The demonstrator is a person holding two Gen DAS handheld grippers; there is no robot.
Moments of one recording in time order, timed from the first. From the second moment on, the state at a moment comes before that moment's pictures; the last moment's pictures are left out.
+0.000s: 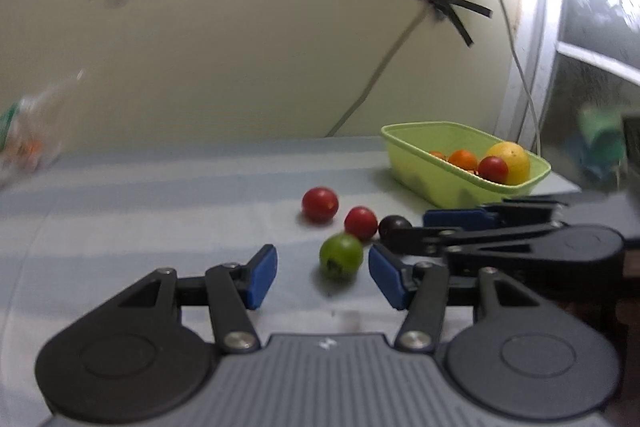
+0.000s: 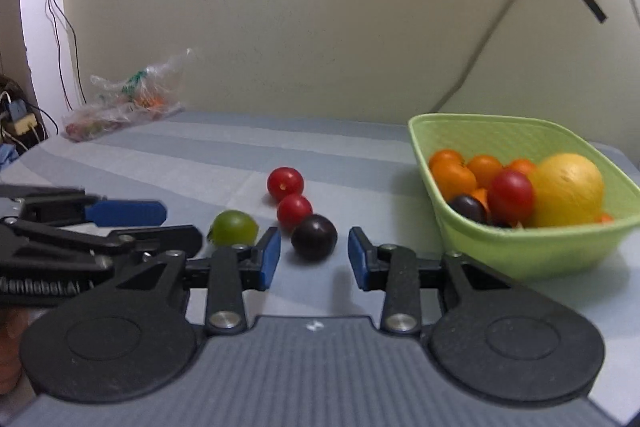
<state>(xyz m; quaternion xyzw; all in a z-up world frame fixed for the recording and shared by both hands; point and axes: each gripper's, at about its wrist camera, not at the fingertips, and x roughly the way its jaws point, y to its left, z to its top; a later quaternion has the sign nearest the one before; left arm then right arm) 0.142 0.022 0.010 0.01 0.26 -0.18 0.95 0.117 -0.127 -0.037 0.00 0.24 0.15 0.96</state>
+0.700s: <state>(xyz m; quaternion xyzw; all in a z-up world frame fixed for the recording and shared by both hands) 0.151 0.006 0.001 0.01 0.30 -0.23 0.92 0.060 -0.172 -0.044 0.08 0.25 0.13 0.96</state>
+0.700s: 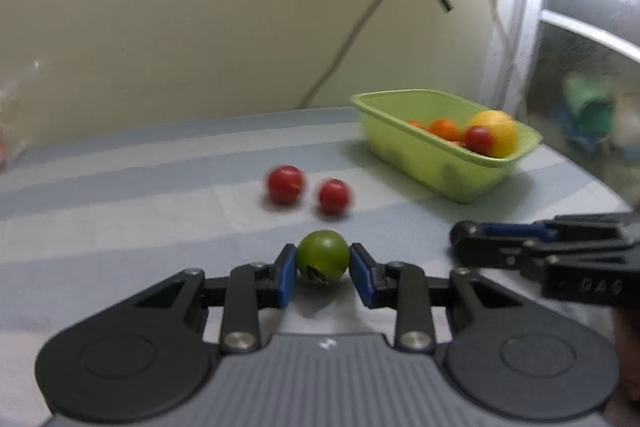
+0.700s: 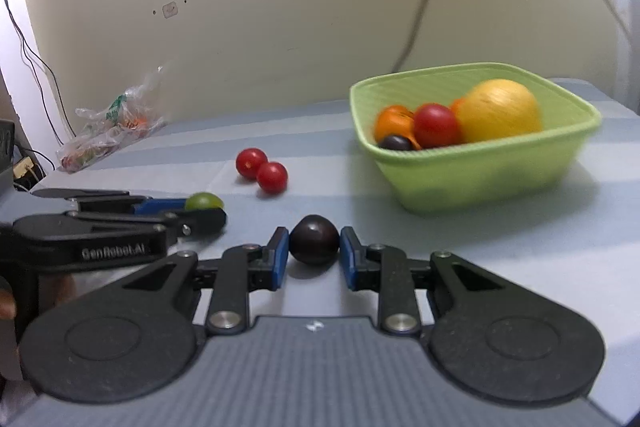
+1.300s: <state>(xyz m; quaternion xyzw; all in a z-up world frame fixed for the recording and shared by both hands) 0.087 -0.063 0.006 0.01 0.30 -0.31 0.90 -0.007 -0.219 -0.051 0.12 0.20 0.09 0.97</state>
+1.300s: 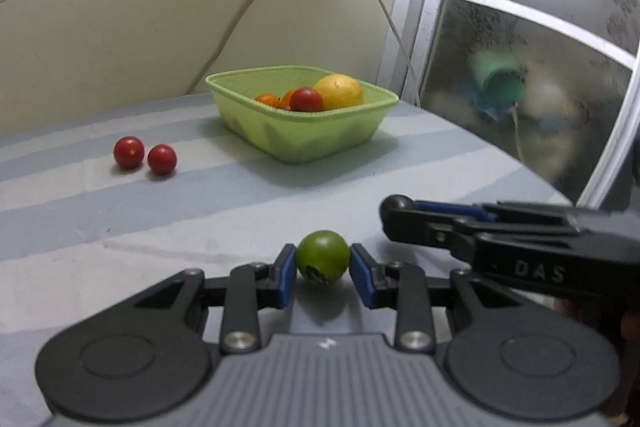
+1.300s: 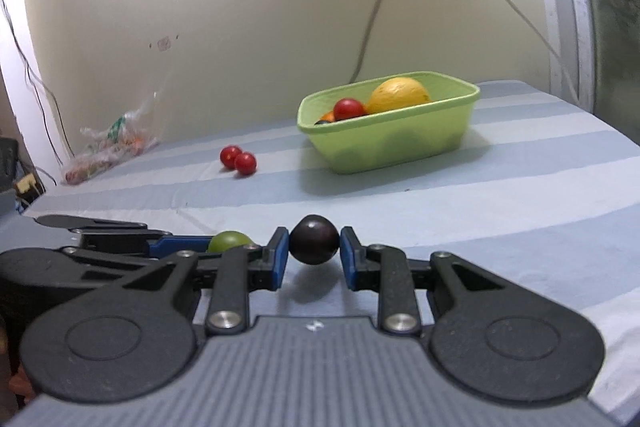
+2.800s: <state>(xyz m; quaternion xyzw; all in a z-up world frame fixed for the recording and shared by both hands) 0.178 0.024 0.029 -0.07 0.26 -0.07 0.96 0.093 -0.345 -0.027 0.20 0.08 -0.09 0.97</state>
